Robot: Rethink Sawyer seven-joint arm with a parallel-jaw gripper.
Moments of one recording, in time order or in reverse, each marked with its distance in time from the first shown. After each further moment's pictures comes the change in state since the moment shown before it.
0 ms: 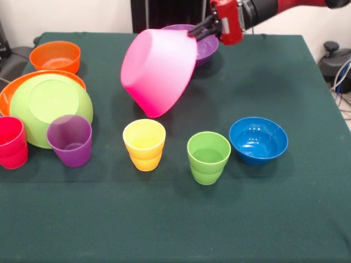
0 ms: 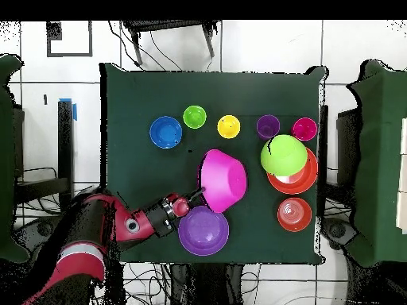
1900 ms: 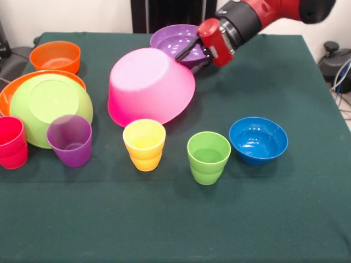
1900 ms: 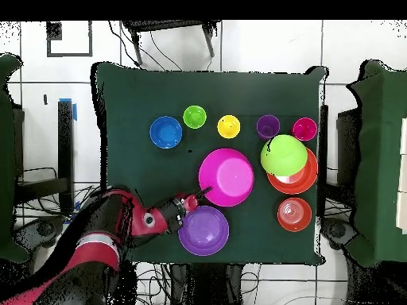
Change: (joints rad) arm -0.054 0.051 -0.057 -0.013 0.049 -0.343 0.004
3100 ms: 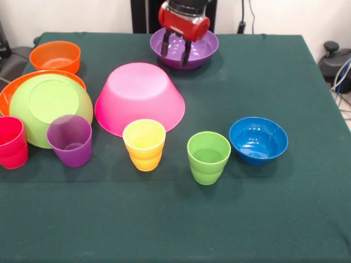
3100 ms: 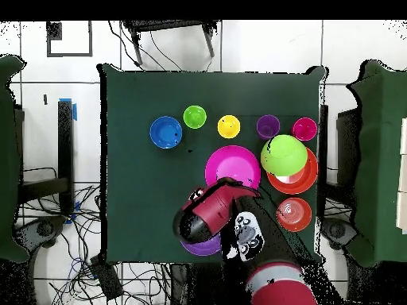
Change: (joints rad) arm -0.697 -0.404 0.192 0.342 0.553 -0.658 0.015
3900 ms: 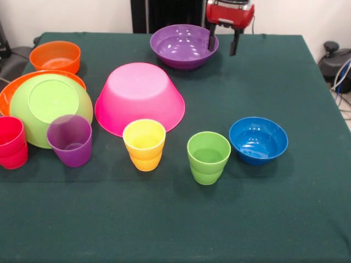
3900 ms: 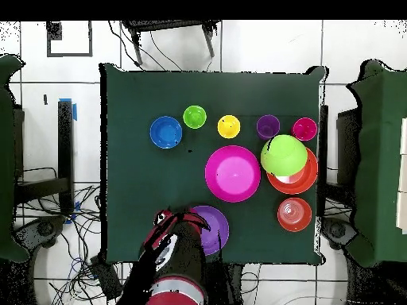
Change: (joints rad) arm 0.423 0.103 -0.312 0.046 0.111 -0.390 0.005
